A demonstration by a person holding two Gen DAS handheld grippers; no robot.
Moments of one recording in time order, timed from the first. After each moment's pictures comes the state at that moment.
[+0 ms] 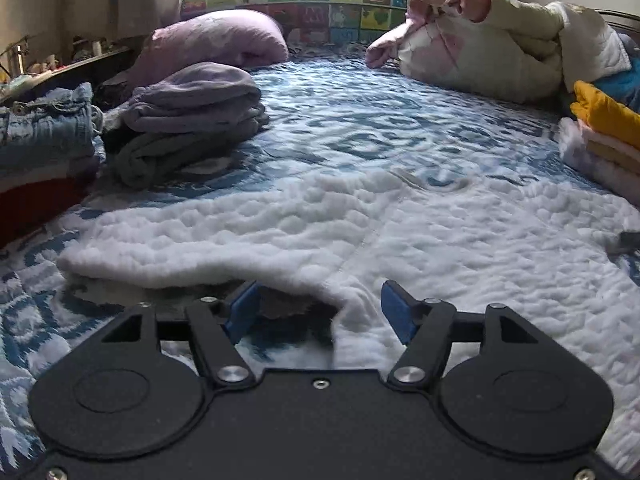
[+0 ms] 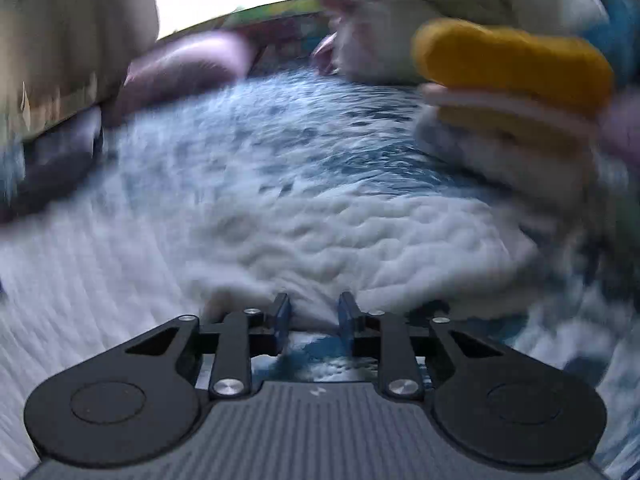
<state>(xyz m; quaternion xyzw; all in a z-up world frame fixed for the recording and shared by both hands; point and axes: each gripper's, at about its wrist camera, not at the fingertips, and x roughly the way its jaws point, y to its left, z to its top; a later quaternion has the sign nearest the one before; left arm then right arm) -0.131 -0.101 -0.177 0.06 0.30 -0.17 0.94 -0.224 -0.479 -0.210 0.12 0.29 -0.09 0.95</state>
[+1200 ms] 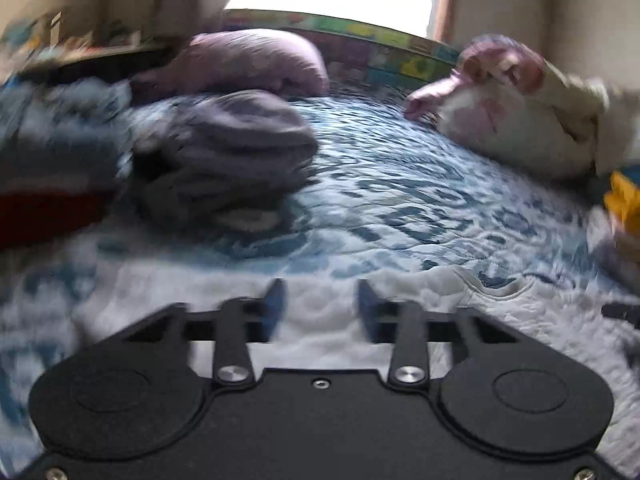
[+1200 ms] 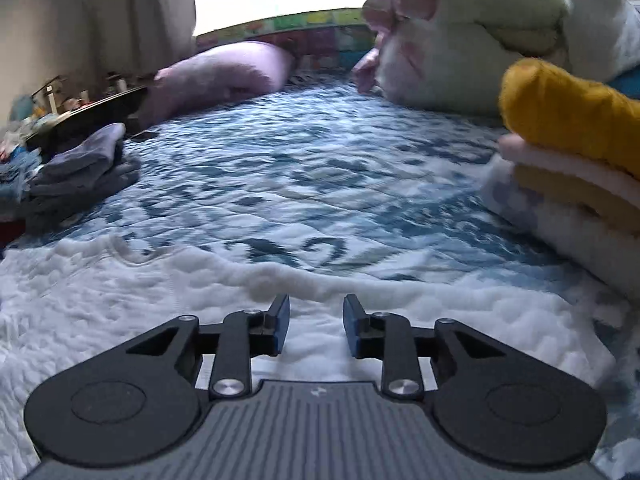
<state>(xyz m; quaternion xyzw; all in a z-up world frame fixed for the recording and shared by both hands) -0.060 -0.074 -0.152 -0.01 0.27 -0.16 0.95 -0.154 -0.453 -0.204 0.07 0.28 -0.02 0.96</state>
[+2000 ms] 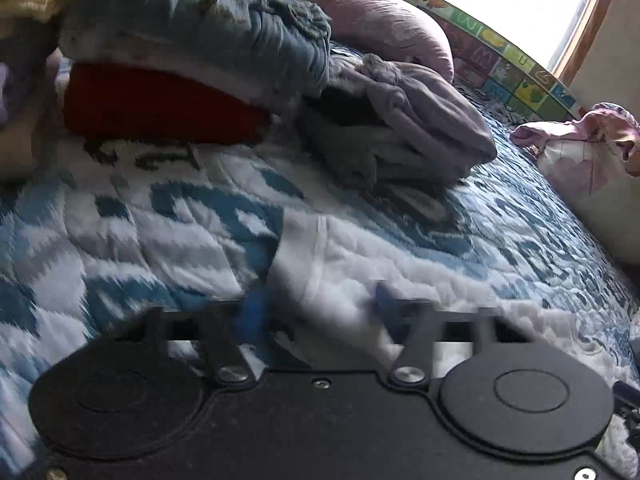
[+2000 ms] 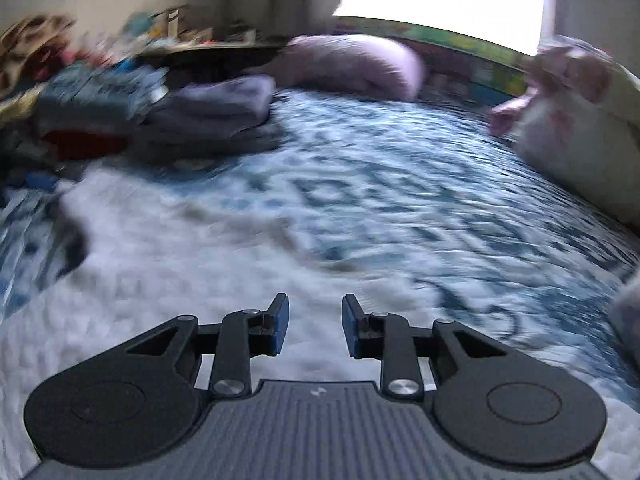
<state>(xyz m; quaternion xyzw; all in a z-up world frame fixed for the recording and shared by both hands) -0.046 0.059 -0.182 -0.17 0.35 -0.03 0.92 -0.123 -0.320 -0.195 -0.09 0.31 0.11 0.94</state>
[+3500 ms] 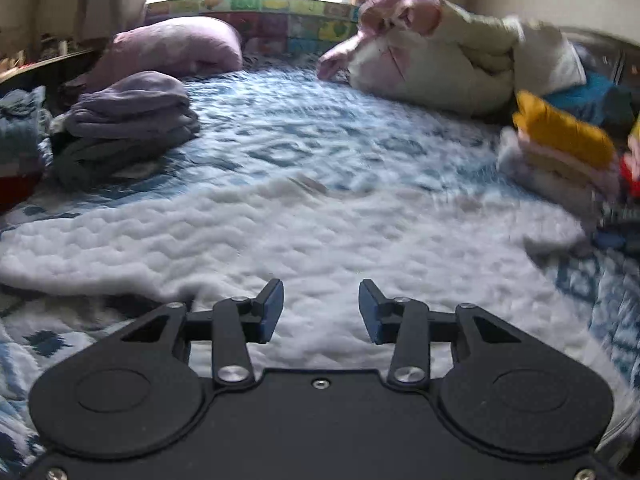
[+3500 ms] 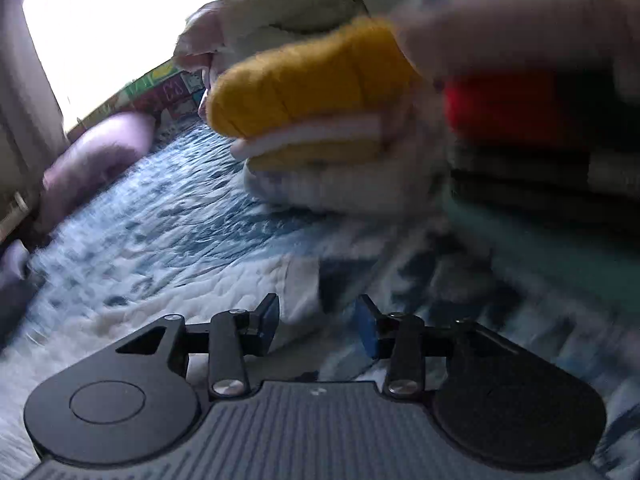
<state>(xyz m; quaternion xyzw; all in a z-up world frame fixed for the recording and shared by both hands) -0.171 -0.155 -0.173 0.04 0.29 -0.23 0.93 -0.267 -0.606 -0.228 0.31 0.24 -0.17 0.90</state>
